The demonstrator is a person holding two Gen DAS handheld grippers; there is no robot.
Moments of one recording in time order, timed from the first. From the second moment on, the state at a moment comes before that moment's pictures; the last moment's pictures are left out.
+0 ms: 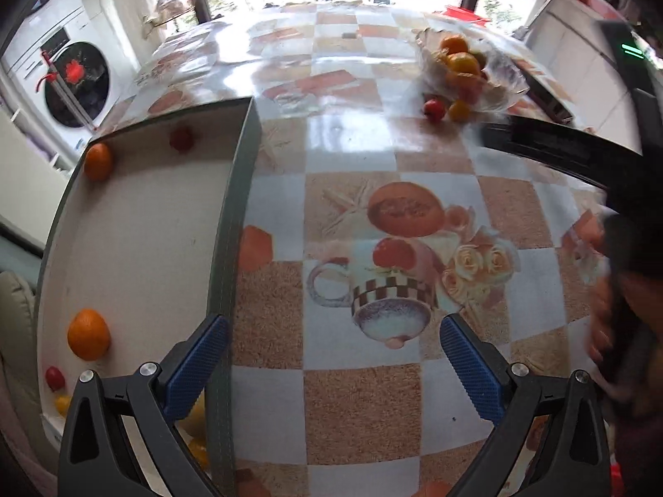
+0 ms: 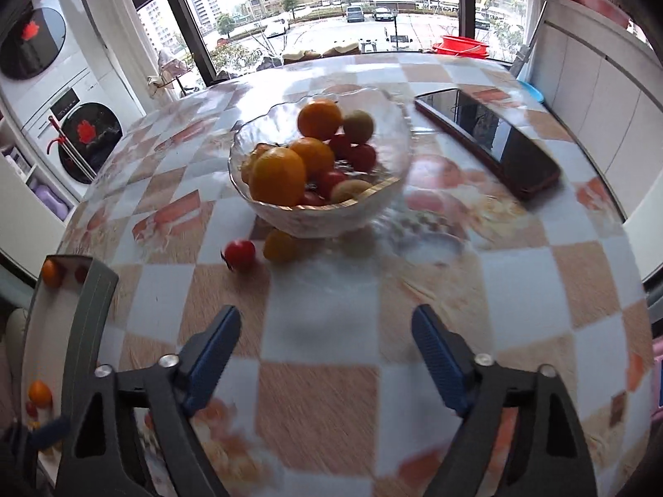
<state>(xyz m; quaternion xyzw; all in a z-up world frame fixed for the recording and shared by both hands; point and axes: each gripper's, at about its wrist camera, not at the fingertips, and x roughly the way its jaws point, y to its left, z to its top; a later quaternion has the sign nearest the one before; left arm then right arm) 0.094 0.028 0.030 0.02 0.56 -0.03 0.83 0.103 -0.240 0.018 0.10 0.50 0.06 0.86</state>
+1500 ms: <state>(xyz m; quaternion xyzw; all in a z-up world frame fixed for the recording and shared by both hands) 0.255 -0.045 0.002 0.06 0.47 -0.12 0.87 0.042 -0.307 0.010 0.21 0.50 0.13 0.83</state>
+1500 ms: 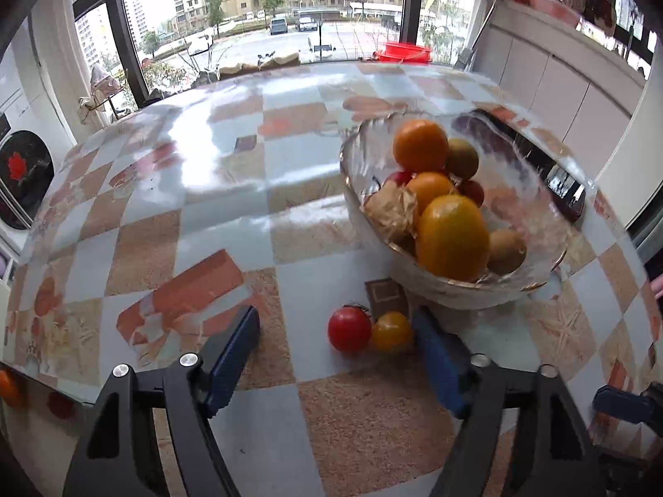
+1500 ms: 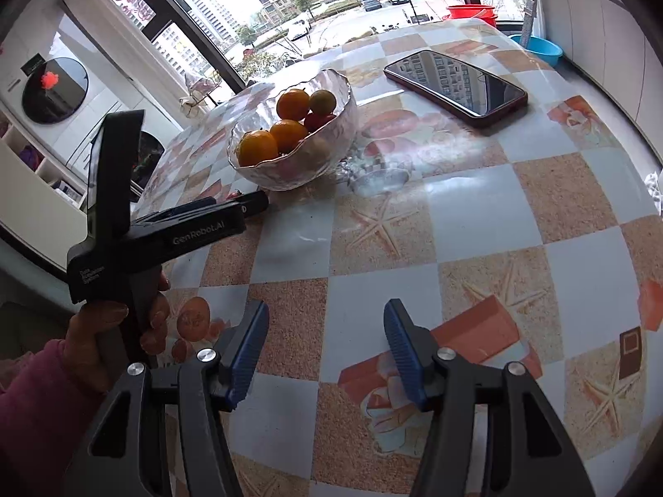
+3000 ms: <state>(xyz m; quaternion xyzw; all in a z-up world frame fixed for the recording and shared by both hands) -0.020 -0.003 -0.006 0.02 0.46 -0.05 0.88 -0.116 -0.301 0.005 0.03 0.49 0.00 0.87</state>
